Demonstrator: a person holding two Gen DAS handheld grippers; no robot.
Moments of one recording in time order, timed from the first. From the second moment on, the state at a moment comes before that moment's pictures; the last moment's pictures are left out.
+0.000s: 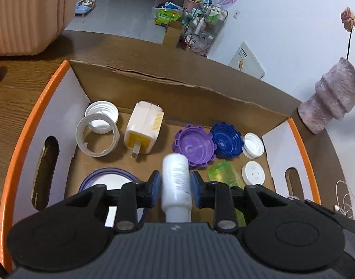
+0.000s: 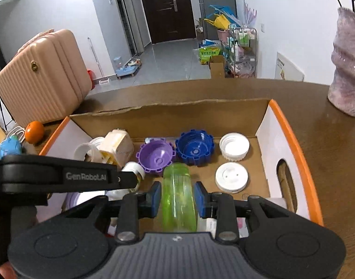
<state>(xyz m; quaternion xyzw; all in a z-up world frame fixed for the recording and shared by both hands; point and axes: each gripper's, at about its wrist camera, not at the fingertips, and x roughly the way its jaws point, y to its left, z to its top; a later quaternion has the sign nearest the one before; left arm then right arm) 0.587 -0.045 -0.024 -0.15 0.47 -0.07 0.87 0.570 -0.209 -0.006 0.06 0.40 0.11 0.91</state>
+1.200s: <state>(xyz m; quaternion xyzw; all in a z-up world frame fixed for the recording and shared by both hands) 0.281 -0.017 0.040 0.04 0.14 0.00 0.99 0.296 -0.251 0.044 -0.01 0.15 0.12 0.98</state>
